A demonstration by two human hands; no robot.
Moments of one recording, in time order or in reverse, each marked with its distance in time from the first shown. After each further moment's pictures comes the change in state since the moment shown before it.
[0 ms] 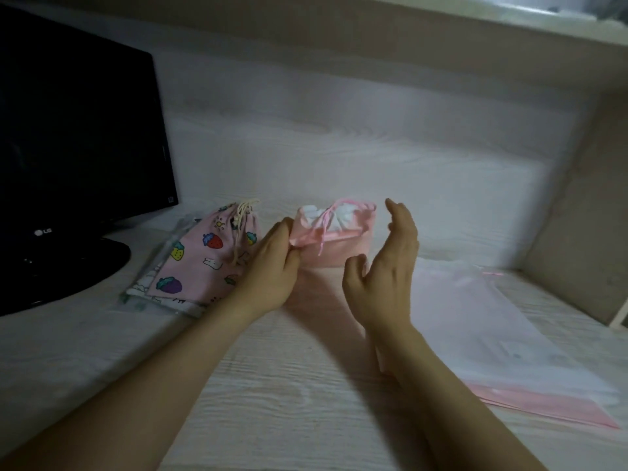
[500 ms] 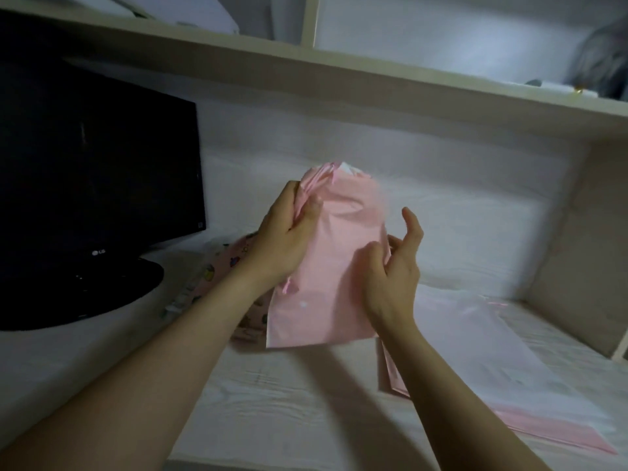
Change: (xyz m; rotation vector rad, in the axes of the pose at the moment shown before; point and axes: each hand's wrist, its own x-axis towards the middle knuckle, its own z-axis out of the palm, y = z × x) left_hand 0.028 0.068 -0.074 -0.309 0.187 0.020; right_hand 0.032 -0.063 -0.009 0.229 -0.003 0.335
